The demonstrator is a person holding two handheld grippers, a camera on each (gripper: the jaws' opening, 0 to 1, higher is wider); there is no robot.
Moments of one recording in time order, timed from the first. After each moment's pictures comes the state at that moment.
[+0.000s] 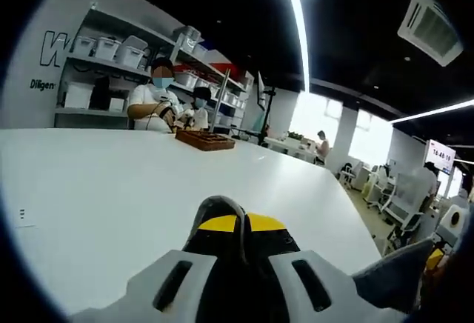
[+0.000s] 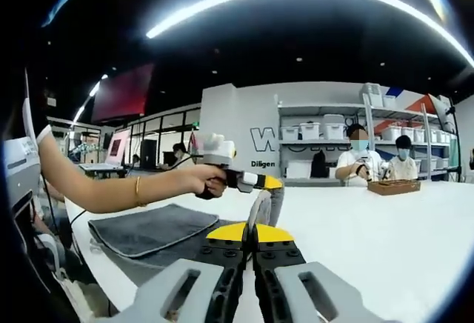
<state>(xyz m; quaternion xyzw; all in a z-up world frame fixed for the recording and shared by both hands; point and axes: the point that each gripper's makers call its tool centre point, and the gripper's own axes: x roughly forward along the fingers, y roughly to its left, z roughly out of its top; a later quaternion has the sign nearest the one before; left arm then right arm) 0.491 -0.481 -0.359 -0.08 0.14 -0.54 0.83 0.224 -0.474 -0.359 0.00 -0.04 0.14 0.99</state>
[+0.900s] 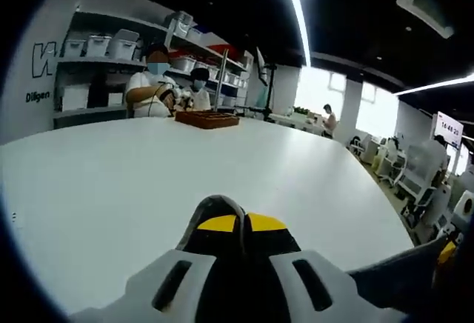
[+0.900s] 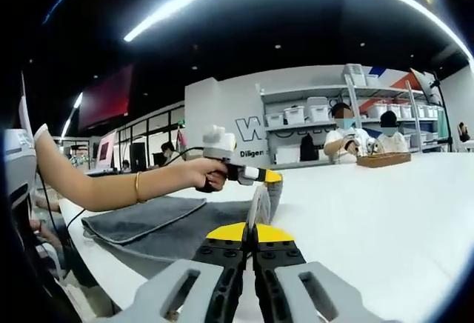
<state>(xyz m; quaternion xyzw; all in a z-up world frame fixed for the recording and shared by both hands) 0.495 -0.521 -0.414 -0.01 0.16 -0.53 0.83 0.222 -0.498 -0.408 0.06 -0.01 0.11 0.99</state>
